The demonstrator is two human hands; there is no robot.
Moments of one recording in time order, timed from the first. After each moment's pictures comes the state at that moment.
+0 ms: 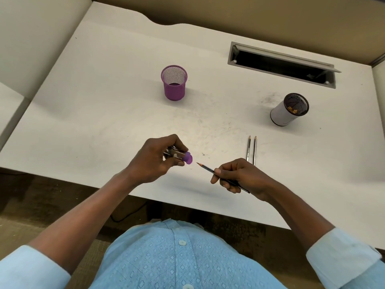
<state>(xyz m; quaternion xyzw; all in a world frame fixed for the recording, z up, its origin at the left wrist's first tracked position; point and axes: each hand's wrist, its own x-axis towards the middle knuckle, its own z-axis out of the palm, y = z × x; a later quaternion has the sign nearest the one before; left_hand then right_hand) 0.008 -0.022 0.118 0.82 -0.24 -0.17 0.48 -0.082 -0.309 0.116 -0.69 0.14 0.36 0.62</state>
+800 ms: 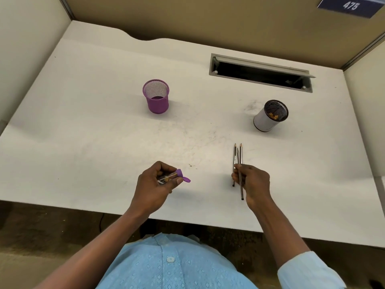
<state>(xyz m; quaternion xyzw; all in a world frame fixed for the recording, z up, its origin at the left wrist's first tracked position) -0.035 -0.061 0.080 0.79 0.03 -0.22 0.58 -0.093 -0.345 0.060 -0.54 0.51 -0.05 0.67</state>
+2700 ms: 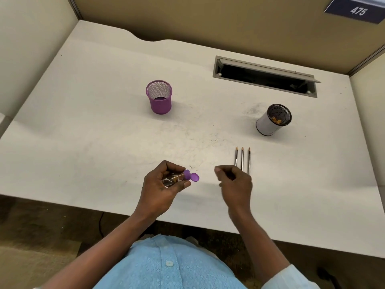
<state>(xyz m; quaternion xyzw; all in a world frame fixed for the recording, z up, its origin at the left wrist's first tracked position) -0.047 -0.080 0.092 0.76 0.01 -0.18 0.62 -0.093 -0.281 0.079 -0.72 0.41 -0.07 0.56</state>
